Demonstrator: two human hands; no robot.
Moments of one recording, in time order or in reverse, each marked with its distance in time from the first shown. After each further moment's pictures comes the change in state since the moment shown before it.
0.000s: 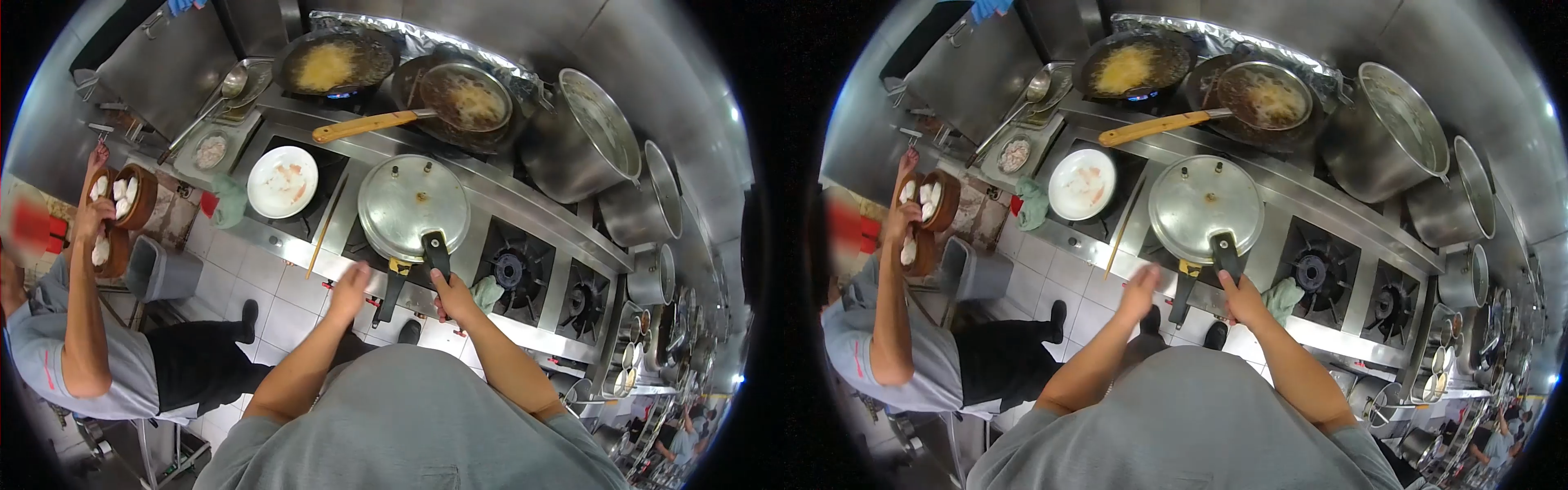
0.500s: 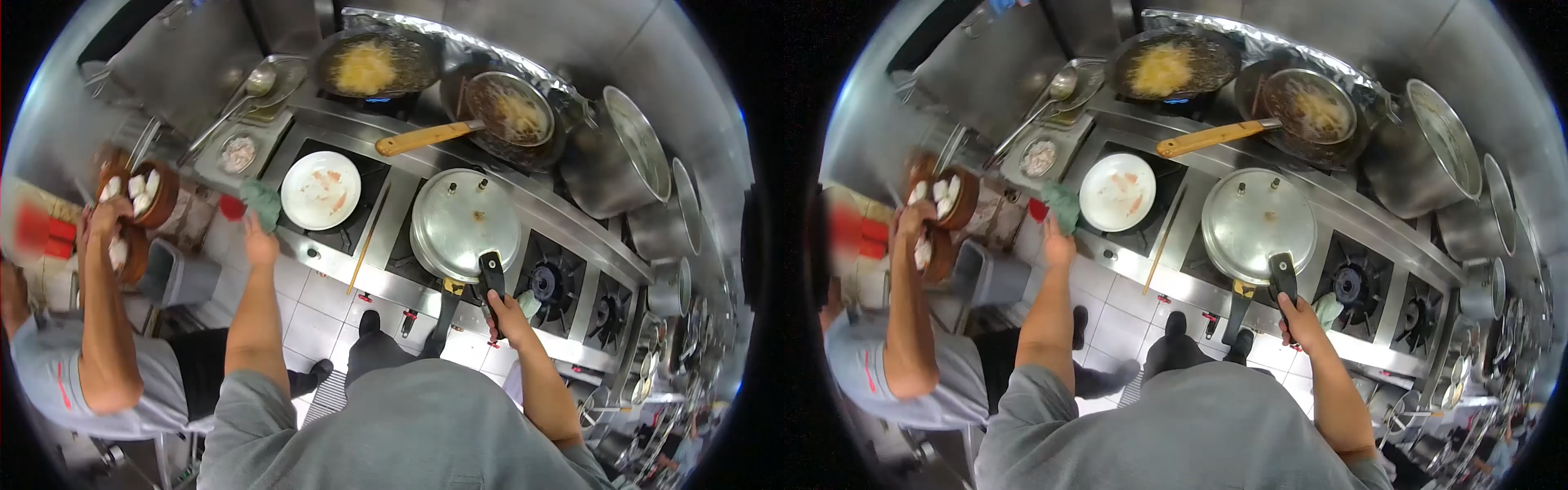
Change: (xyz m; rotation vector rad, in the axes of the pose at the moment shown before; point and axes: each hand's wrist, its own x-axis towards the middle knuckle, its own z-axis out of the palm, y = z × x) left_hand 0.187 -0.070 -0.300 0.814 0.742 0.271; right_hand -0.004 -0.011 0.001 0.002 0.016 0.106
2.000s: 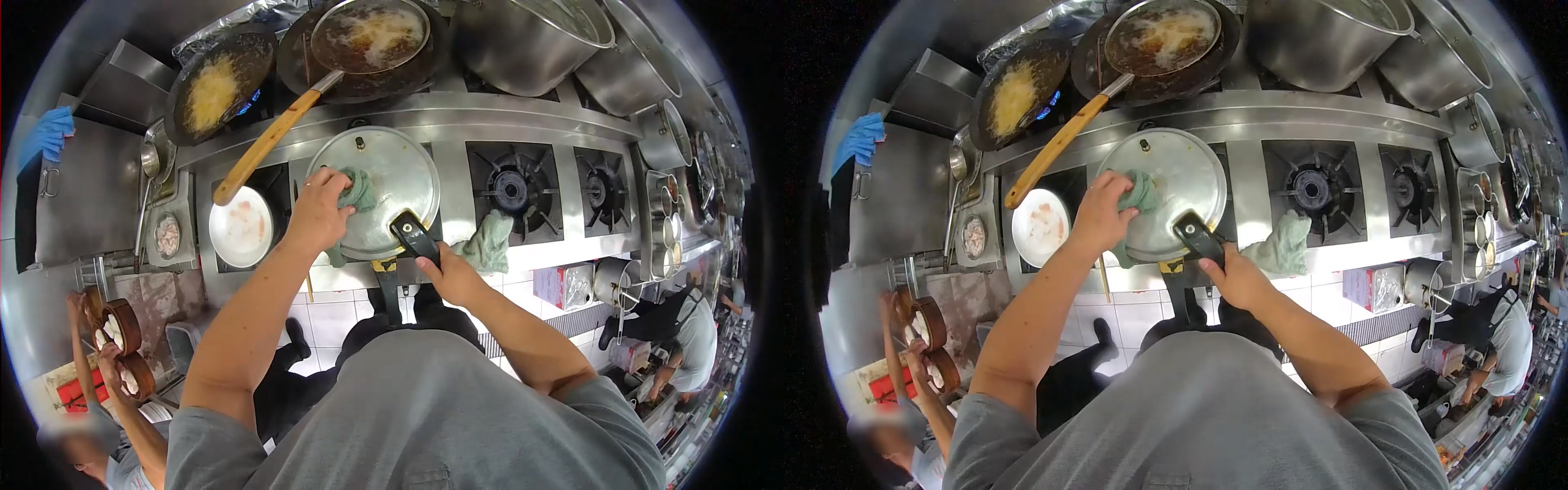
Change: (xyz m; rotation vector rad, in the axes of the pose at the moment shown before) left_hand -0.047 0.419 -0.060 -0.328 -0.797 0.907; right_hand -0.002 0.000 -0.003 -0.306 0.117 -0.171
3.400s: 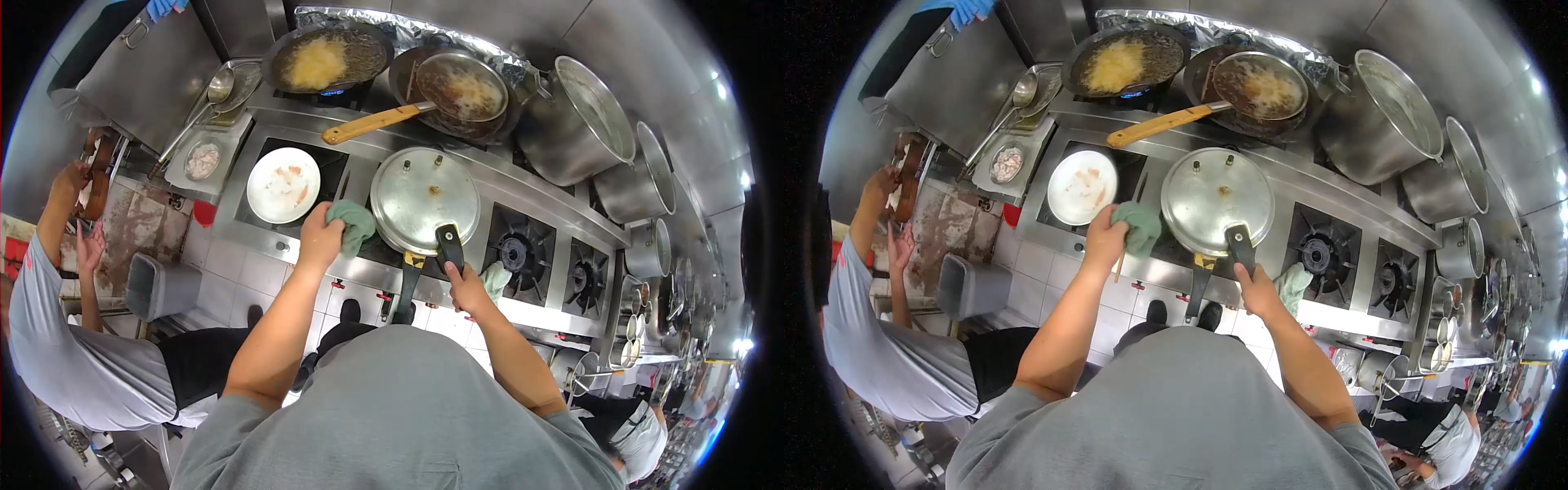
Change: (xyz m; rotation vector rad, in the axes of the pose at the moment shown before) left_hand -0.158 -0.048 0.009 -0.695 0.607 -0.502; right_hand -0.007 -0.010 0.020 0.137 0.016 0.106
